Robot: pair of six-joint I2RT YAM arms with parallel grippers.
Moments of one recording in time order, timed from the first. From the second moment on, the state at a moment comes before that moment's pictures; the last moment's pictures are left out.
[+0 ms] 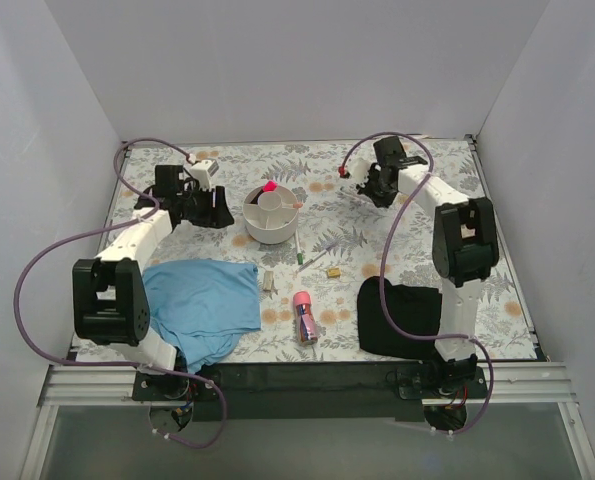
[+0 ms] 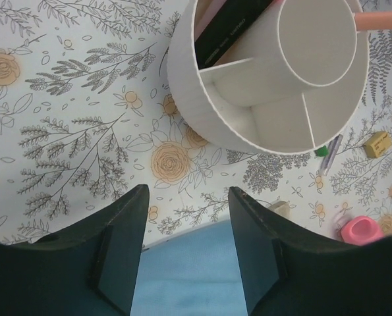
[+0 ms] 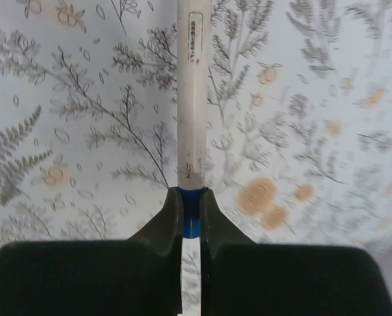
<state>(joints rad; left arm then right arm) -0.05 1.60 1.13 -0.37 0.52 0.06 0.27 2.10 1.66 -0.64 -0.14 -0.80</state>
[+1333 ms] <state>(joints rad) -0.02 1.01 0.66 -0.14 0.41 -0.09 0.71 1.78 1.22 0.10 0.31 -1.96</state>
